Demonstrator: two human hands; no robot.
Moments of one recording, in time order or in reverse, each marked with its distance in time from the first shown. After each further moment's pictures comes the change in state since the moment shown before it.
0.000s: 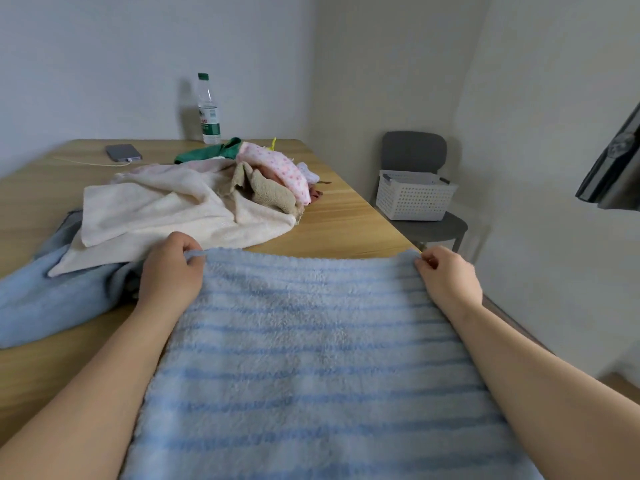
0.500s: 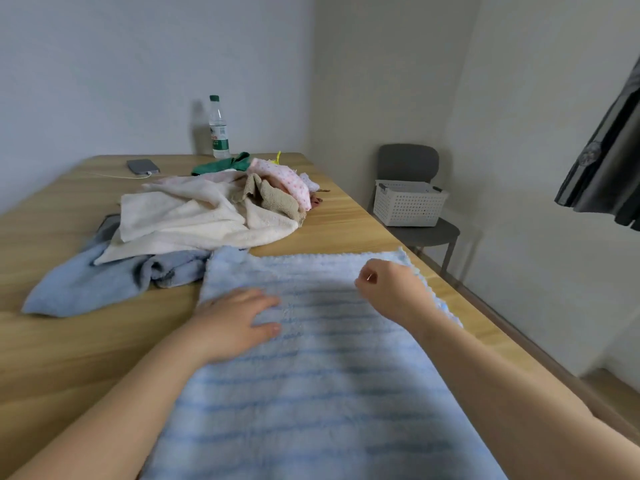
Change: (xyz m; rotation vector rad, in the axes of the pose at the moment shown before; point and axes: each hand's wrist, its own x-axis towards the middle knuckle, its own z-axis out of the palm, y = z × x) left_hand -0.091 0.028 -0.033 0.478 -0.788 0.310; right_hand -0.088 -0.059 -0.023 -0.168 -0.288 -0.253
